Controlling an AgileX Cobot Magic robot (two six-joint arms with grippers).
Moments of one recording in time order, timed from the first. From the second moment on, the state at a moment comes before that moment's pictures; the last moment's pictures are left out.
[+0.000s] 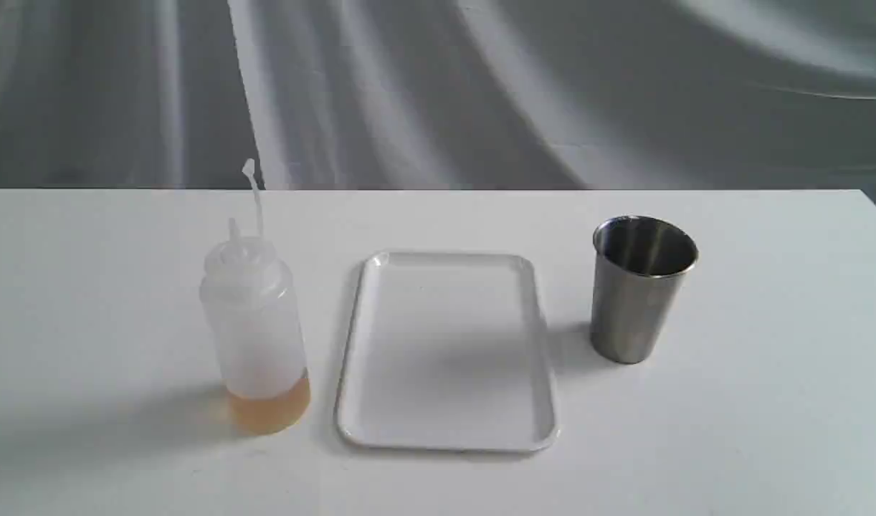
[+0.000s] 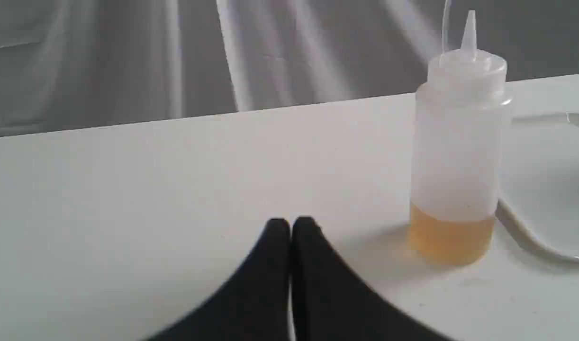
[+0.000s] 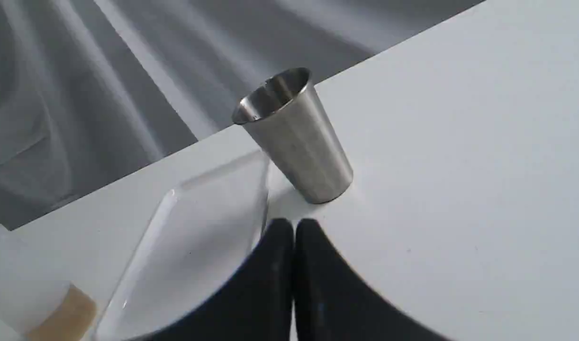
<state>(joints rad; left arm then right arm) -0.06 0.00 0.00 0.03 0.27 0.04 -0.03 0.01 0.00 0.08 0.28 0.44</state>
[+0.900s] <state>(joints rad) -0.06 0.00 0.00 0.03 0.27 0.04 -0.03 0.00 -0.16 -0.01 0.39 0.37</state>
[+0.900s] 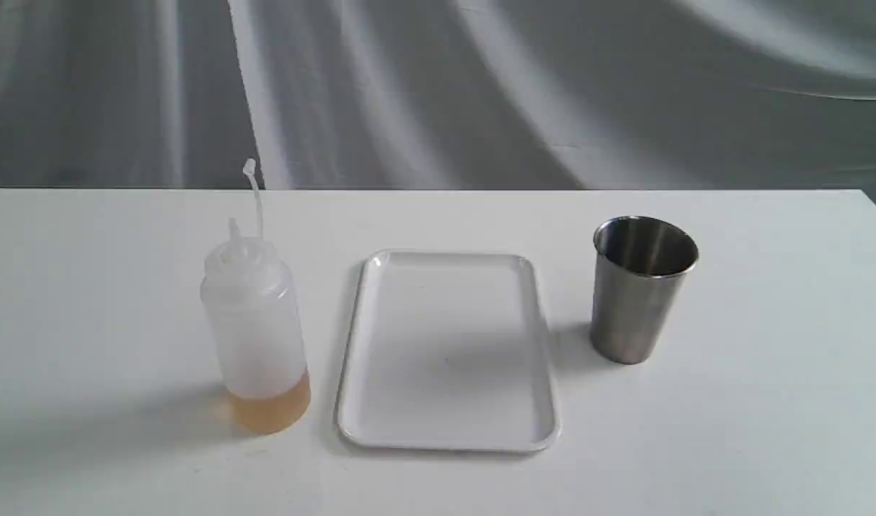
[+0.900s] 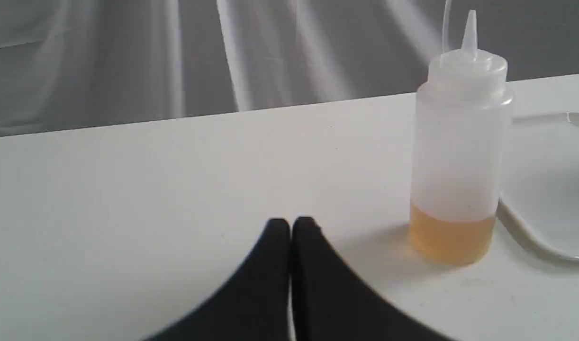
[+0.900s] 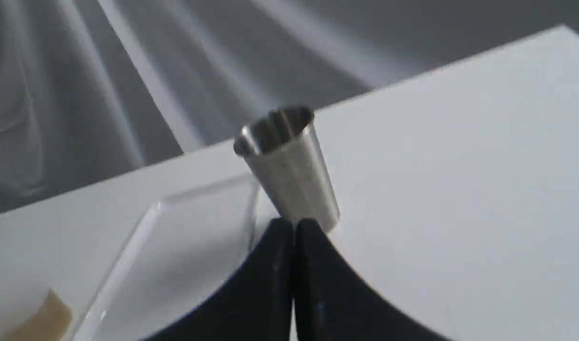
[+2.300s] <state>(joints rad) -0.06 0.00 0.00 0.03 0.27 0.04 0.58 1.54 -0.96 -0.20 0.13 0.13</state>
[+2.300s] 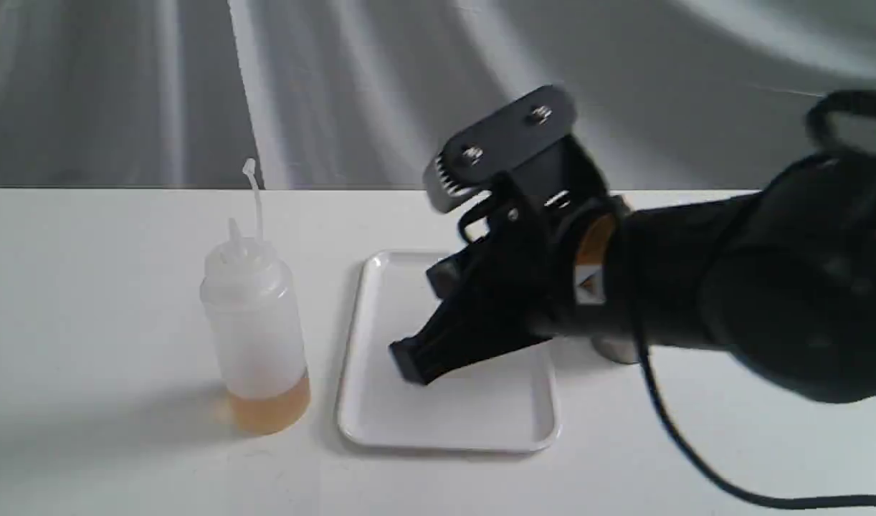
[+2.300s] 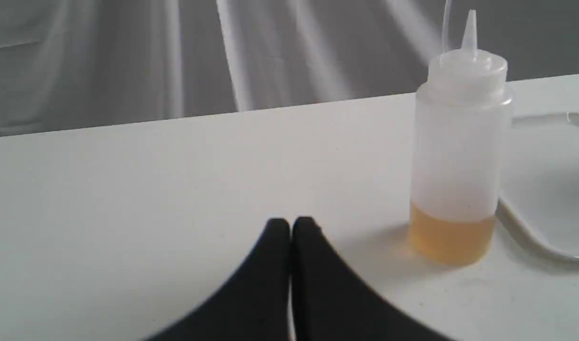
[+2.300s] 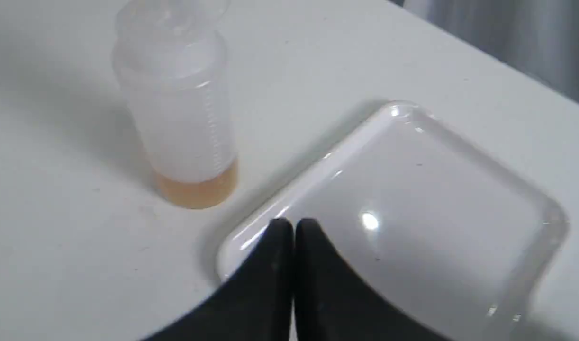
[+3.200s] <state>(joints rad) -0.06 0.00 0.00 0.03 0.27 0.04 0.63 1.93 -0.96 -0.13 -0.38 0.13</state>
